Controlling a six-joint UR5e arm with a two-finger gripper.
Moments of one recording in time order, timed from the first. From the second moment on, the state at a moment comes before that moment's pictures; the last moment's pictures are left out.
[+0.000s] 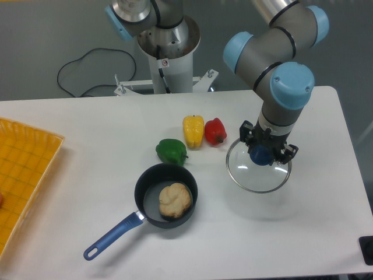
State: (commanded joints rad) arm 2.69 -1.95 -1.51 -1.26 1.55 1.22
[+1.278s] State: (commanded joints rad) arm 2.43 -1.93 -1.57 -1.23 1.50 1.00
